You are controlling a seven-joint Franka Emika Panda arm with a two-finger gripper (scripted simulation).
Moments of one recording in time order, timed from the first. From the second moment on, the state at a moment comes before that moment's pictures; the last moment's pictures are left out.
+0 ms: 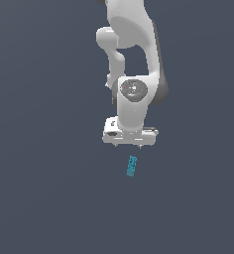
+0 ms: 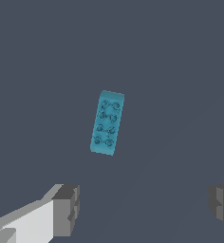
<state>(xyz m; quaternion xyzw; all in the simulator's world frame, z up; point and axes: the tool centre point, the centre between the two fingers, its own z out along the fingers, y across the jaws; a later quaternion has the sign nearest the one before) 0.022 0.046 0.128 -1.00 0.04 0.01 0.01</state>
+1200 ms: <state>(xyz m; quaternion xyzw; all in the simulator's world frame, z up) 0.066 0.070 0.065 -0.99 0.13 0.00 0.00</state>
